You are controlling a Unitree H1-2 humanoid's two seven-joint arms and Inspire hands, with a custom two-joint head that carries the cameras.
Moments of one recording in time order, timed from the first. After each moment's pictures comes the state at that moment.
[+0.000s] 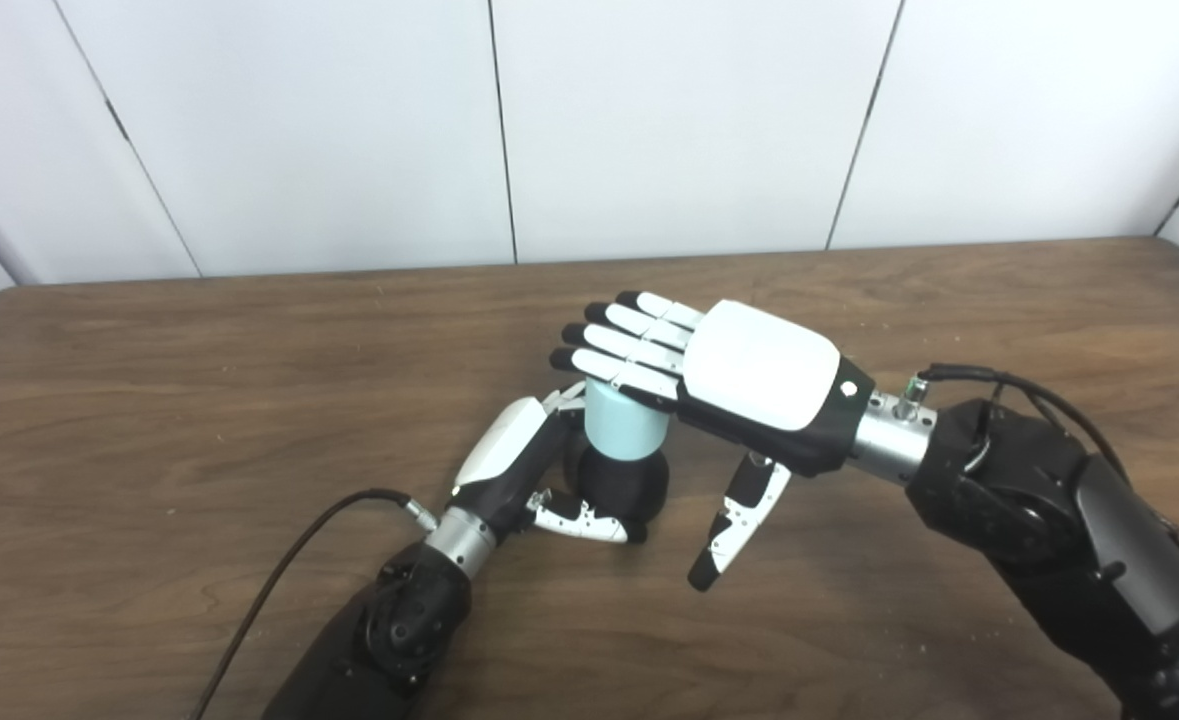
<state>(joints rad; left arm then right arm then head) -0.30 0.19 -0.48 0.21 0.46 -0.11 -0.03 -0.43 -0.50 0.38 -0.35 -0.72 -0.31 0.44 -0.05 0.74</state>
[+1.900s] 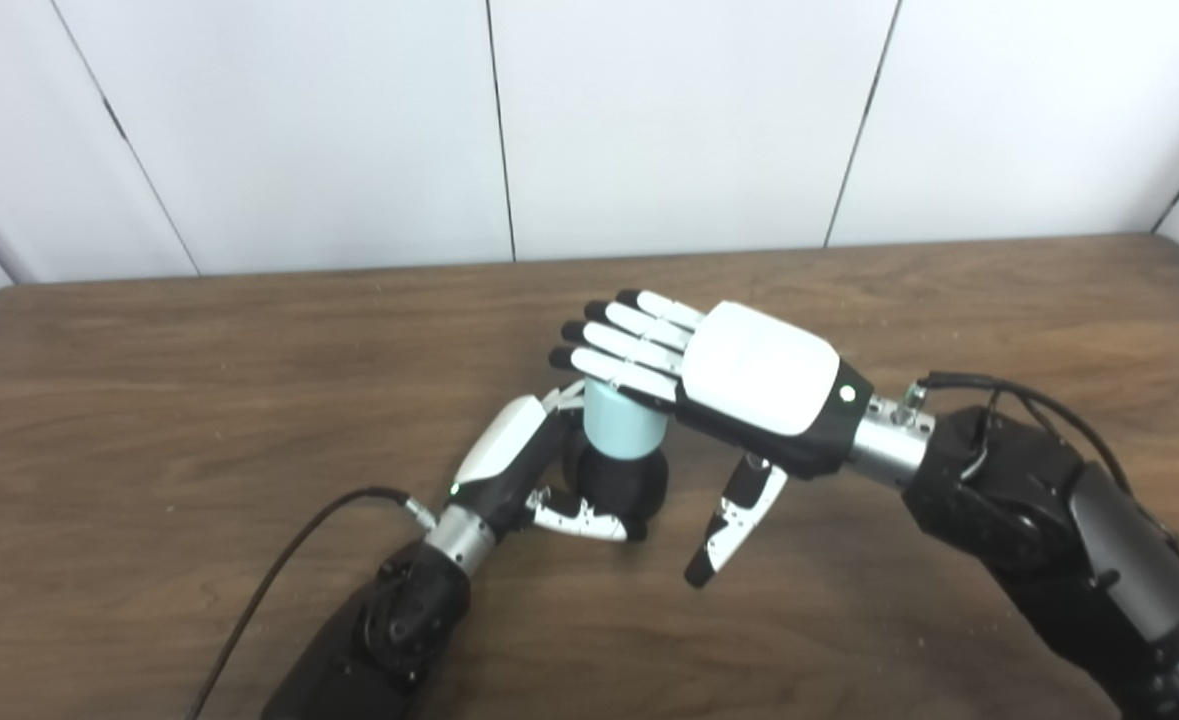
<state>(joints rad) -0.29 0.19 -0.47 0.20 0.46 -0.11 -0.03 -0.41 -0.49 0.39 -0.35 -0.76 -0.31 0.40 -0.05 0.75</state>
